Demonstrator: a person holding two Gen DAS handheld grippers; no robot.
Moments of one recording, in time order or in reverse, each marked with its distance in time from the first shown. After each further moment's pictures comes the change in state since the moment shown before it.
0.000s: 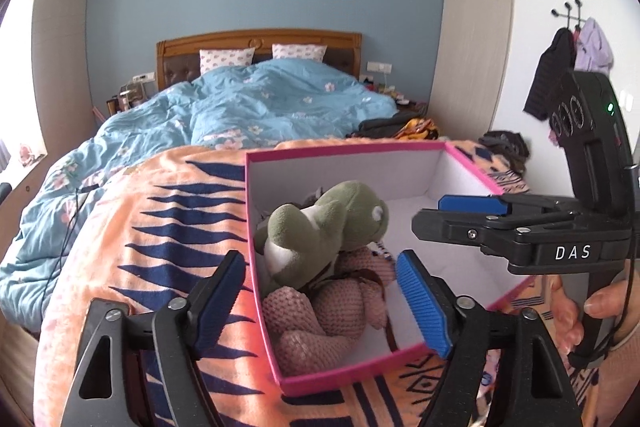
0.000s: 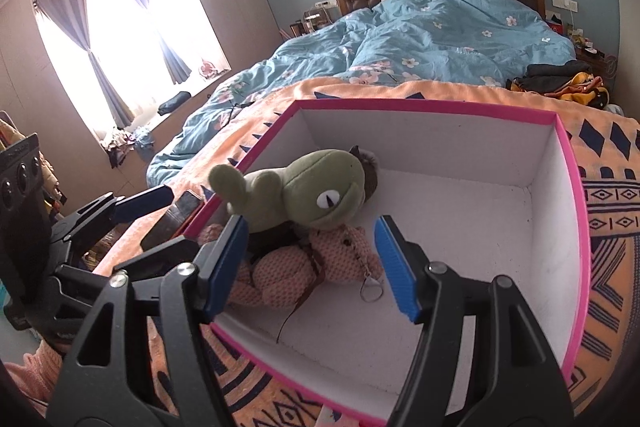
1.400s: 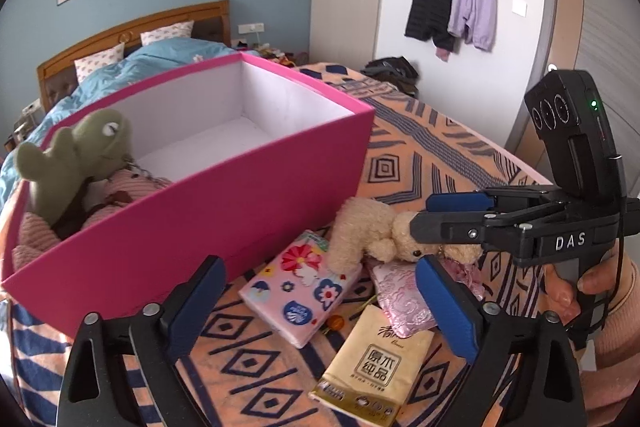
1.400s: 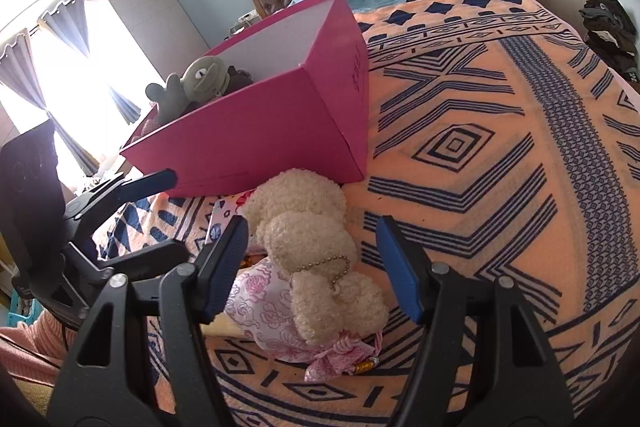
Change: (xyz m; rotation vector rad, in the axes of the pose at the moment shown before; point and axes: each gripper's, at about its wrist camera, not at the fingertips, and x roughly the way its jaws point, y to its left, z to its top) left arm 0.018 -0.143 -0.083 0.274 0.168 -0.331; right arm -0.116 -0.078 -0.171 0.267 -0.035 -0.133
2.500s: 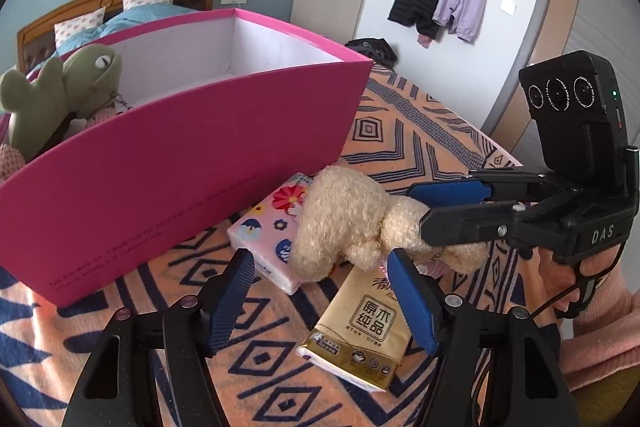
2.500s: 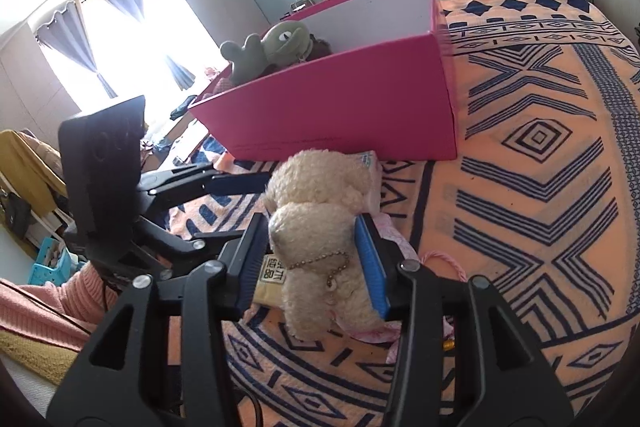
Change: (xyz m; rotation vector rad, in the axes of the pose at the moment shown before) left arm -0.003 0.024 -0.029 -0.060 0.075 -0.131; right arm 0.002 0.035 -0.012 -0.101 0.066 0.189
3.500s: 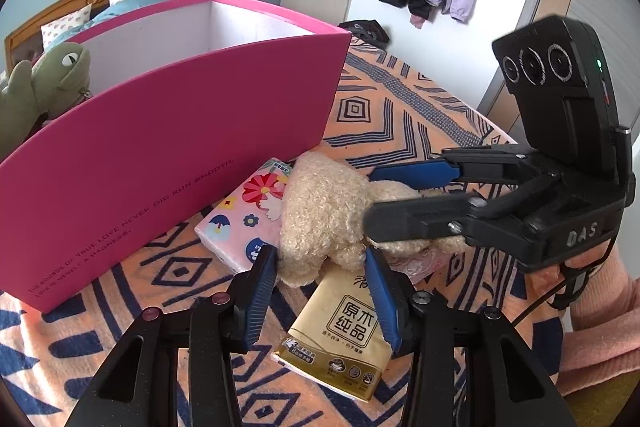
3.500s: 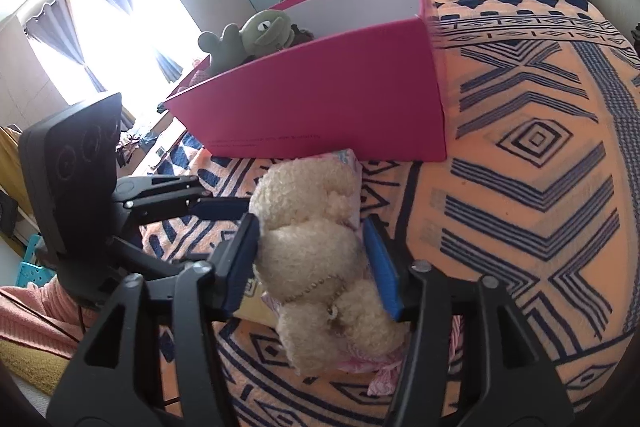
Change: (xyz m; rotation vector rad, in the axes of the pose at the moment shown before) left arm 0.022 -0.017 0.003 0.038 0.065 -0.010; right arm 0.015 -0.009 0.002 -0.016 0.033 -0.052
